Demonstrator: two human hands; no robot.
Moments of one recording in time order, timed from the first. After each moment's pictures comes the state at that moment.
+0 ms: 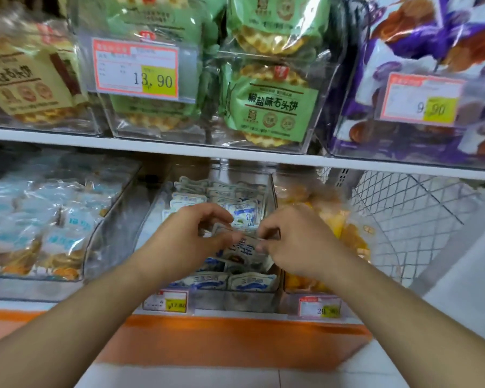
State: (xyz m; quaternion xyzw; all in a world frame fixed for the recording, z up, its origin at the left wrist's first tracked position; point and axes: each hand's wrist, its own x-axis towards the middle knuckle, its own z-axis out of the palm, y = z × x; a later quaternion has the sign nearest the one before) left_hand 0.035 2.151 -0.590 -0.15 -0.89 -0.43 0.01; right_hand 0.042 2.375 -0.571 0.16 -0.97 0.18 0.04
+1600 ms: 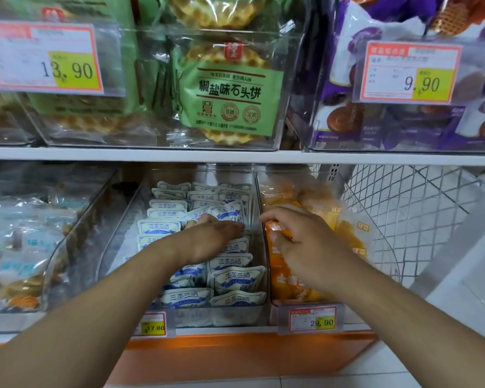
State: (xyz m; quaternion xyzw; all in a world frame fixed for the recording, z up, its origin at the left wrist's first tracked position) left_hand -0.047 2.206 -0.629 -0.11 -0.94 -0.25 -0.21; right_hand 0.040 2.420 -0.593 0.10 -0.94 0.33 0.01
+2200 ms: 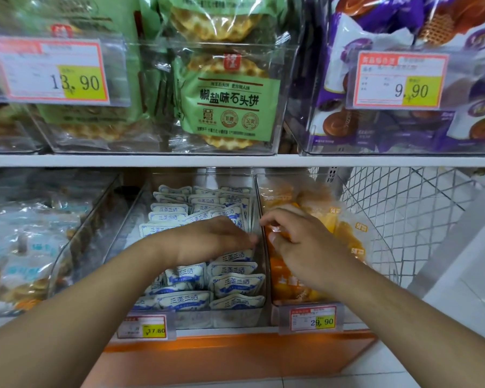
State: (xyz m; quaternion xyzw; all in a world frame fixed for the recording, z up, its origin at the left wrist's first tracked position) left_hand -0.026 2.197 -0.593 -0.24 -0.89 -0.29 -0.25; right_hand 0.038 2.420 -0.598 0.11 -0.94 0.33 0.03
